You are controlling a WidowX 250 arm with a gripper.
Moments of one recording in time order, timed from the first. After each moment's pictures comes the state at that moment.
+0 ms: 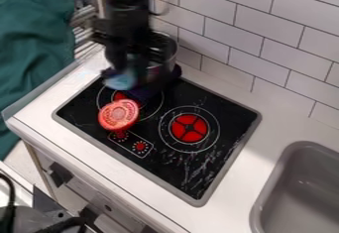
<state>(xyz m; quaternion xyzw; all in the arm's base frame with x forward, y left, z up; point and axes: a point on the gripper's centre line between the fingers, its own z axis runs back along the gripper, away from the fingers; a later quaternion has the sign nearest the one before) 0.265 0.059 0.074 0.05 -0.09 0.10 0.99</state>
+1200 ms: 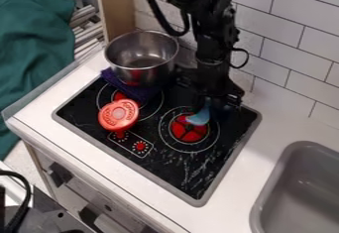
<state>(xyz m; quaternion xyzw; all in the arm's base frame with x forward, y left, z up) 0.338 -0.007 -0.026 -0.01 -0.05 0.01 1.00</state>
